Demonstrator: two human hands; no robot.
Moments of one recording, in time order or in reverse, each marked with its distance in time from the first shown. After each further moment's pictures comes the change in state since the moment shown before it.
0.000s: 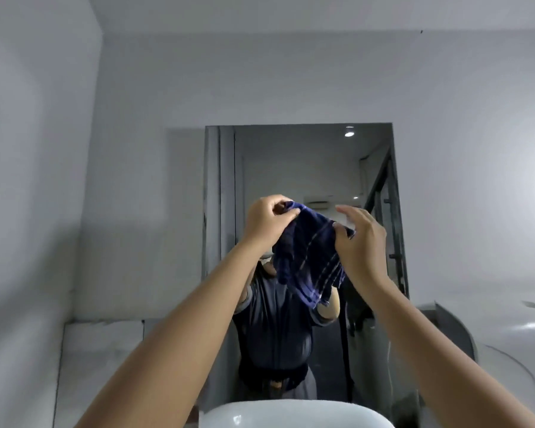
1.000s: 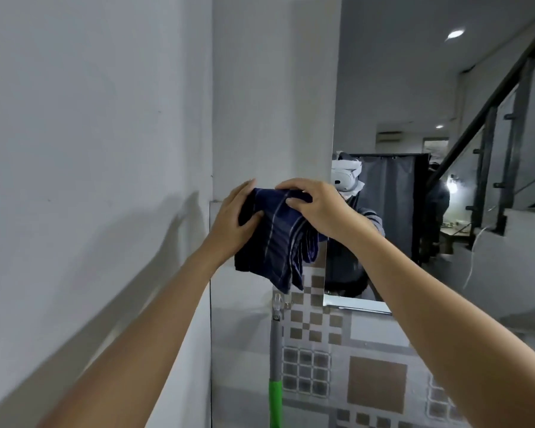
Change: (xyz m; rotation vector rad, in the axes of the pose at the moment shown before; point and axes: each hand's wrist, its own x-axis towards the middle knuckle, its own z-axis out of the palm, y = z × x) left_hand -0.205 -0.164 -0.219 0.247 -0.057 -0.128; right_hand -0.161 -0.135 0.159 0.251 -0.836 -0.096
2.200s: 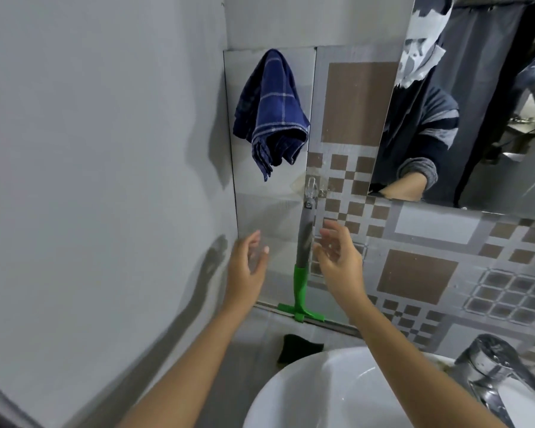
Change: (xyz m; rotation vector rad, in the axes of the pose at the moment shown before) left_hand -0.250 -0.095 0.094 -0.078 0.111 -0.555; right_hand -0.183 0.114 0.196 0.507 0.116 0.589
